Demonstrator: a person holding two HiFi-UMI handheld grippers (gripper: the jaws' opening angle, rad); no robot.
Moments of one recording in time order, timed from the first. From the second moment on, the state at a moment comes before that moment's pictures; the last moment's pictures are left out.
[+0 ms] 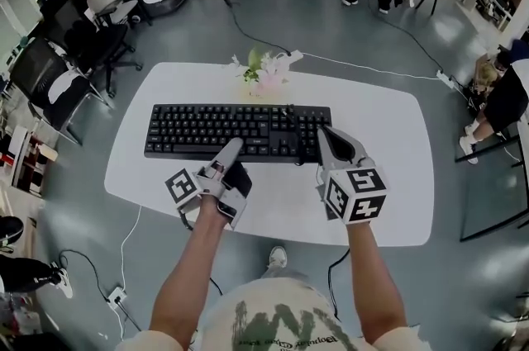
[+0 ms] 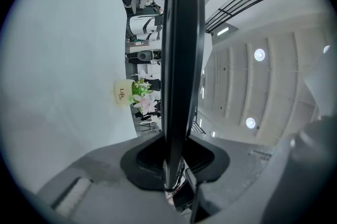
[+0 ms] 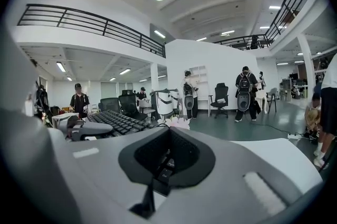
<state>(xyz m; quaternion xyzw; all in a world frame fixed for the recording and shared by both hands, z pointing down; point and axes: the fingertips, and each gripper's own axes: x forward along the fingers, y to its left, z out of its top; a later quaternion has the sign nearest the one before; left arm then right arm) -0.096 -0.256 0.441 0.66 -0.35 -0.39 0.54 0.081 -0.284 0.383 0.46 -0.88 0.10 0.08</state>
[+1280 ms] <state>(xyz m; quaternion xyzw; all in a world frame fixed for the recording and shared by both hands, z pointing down) -0.141 -0.298 0.458 0.66 -0.28 -0.36 0.59 0.022 -0.290 0.374 0.55 -0.82 0.09 0.08</state>
